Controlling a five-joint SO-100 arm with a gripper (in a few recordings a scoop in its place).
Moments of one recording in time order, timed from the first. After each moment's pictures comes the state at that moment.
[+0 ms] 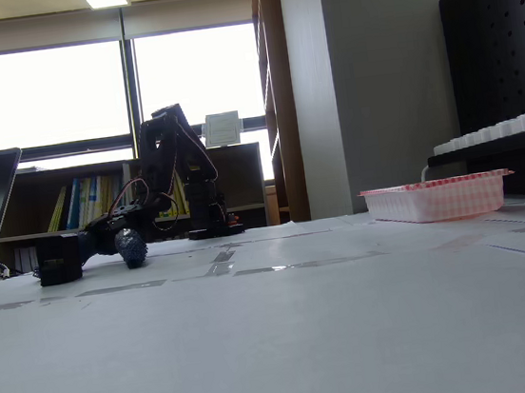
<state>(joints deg) 24.8 123.3 51.9 -52.6 4.1</state>
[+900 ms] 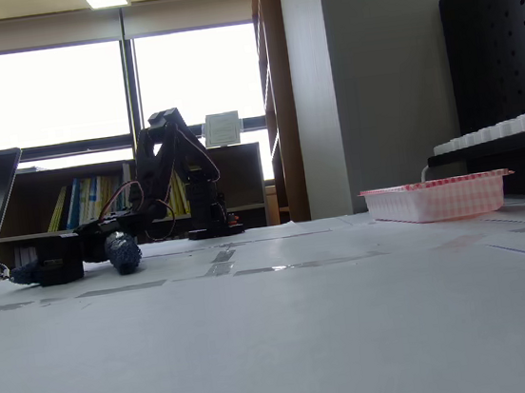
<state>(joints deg) 20.3 131.8 67.9 -51.1 2.6</state>
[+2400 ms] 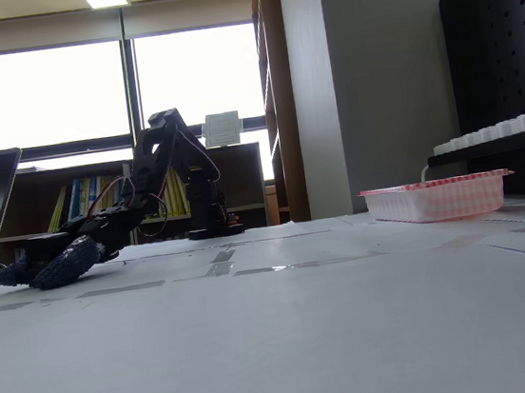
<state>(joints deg) 20.3 122.1 75.8 -17.5 3.8</state>
